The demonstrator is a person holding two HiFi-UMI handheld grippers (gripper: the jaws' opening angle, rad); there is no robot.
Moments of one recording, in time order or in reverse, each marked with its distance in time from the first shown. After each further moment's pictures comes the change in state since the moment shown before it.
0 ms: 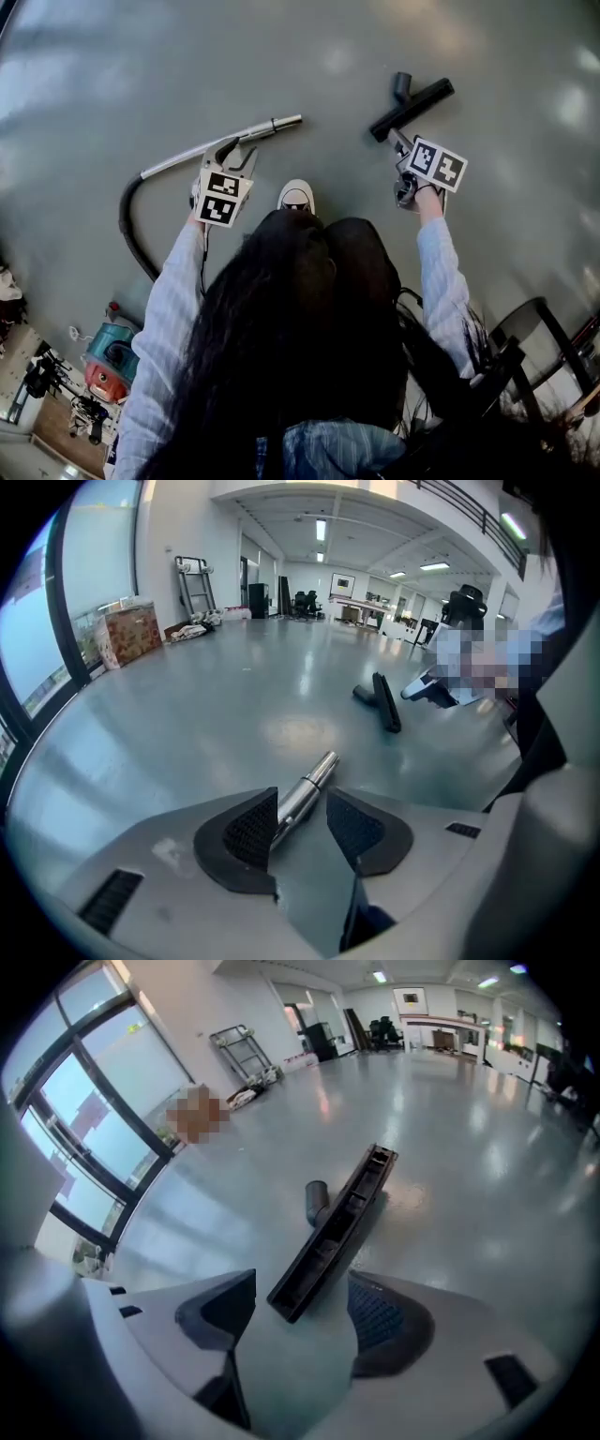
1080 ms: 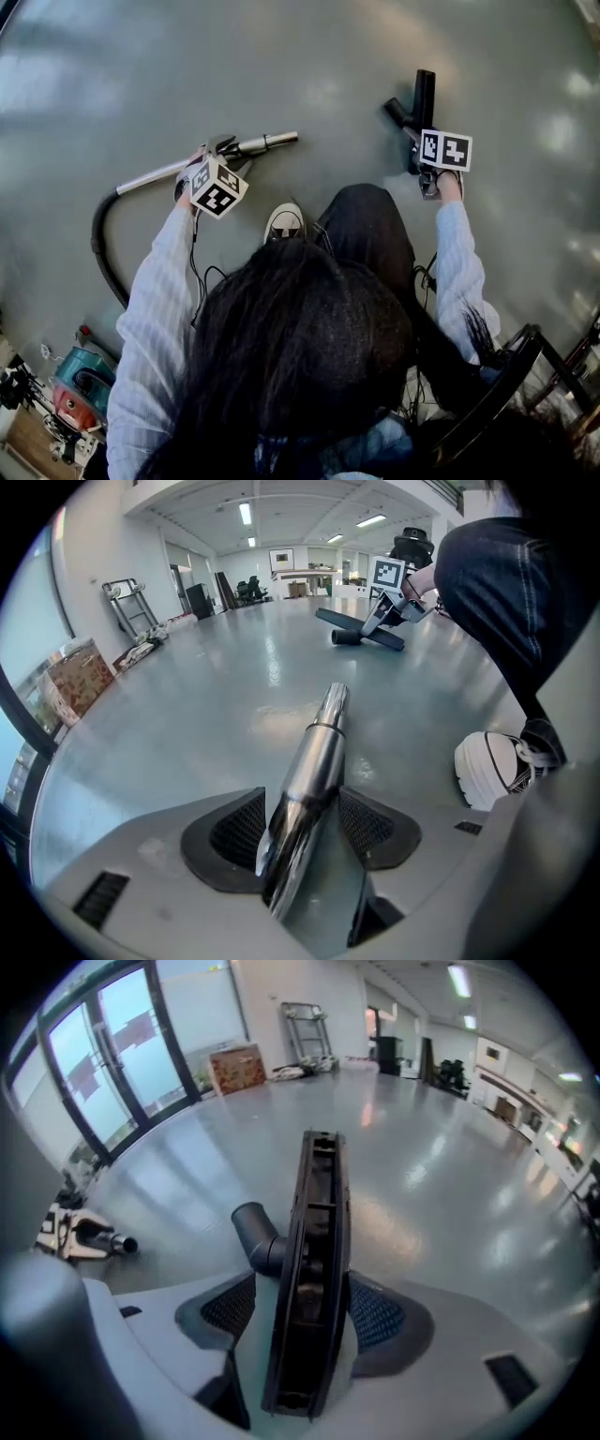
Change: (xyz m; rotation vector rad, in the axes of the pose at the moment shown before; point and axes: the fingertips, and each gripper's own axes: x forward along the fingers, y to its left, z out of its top) left arm 0.097 0.024 -0.061 0.337 0.098 -0.043; right arm 0.069 -0.046 0.054 -0.418 0.031 -0.103
